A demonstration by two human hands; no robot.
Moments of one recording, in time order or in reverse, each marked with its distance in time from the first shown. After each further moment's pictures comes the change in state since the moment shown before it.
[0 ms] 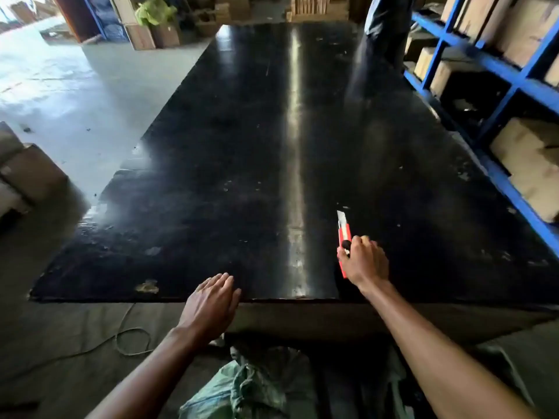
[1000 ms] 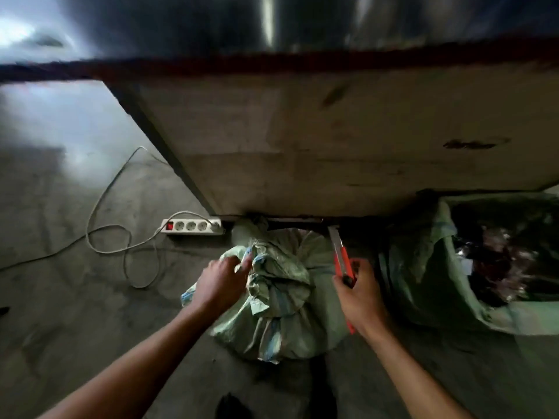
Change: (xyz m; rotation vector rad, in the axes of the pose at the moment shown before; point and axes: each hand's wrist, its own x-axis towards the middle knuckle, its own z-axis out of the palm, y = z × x) left_hand -0.114 -0.058 0.319 -0.419 -0.281 -0.294; right_hand -0.286 0.009 0.313 0.739 -0.261 0.504
